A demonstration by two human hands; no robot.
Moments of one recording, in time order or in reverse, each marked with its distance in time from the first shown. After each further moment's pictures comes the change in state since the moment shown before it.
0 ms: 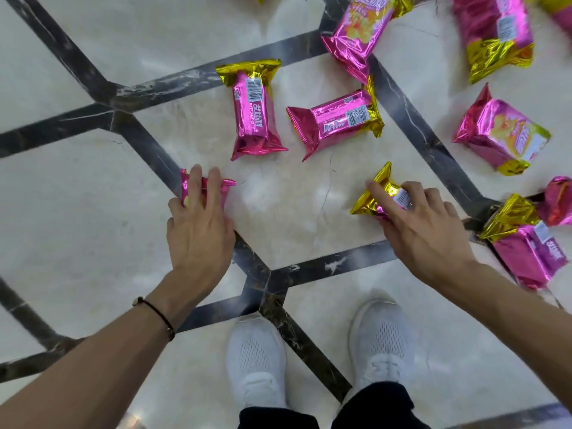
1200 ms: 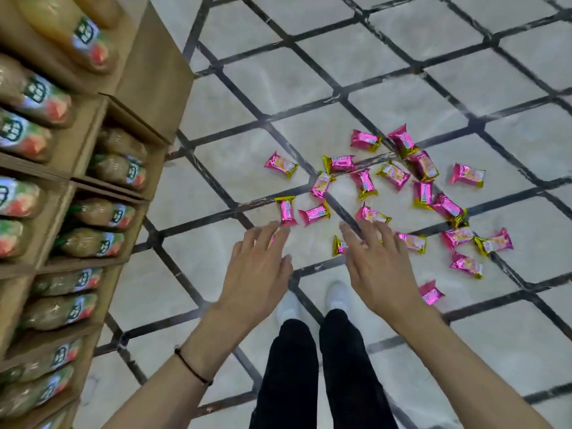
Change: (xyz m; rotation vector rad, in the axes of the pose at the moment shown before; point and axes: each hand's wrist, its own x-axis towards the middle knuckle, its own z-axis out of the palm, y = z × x) left_hand -0.259 0.057 -0.591 -0.181 0.046 0.387; right_hand -0.256 -0.109 -0.565 0.073 0.062 0.033
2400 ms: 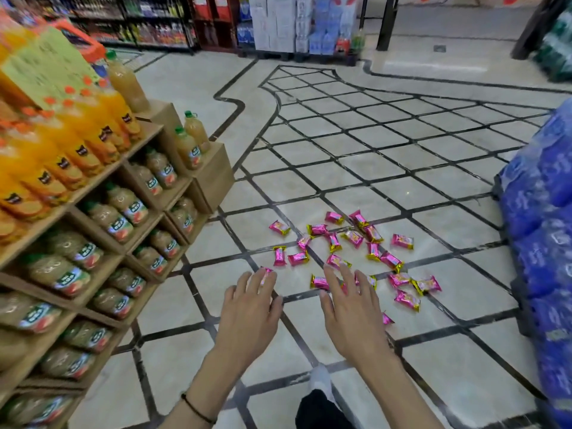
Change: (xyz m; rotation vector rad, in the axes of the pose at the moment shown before) left_hand -0.476 0.276 -0.087 0.230 0.333 -0.082; right_hand -0.538 -0.022 -0.132 0.204 0.284 0.039
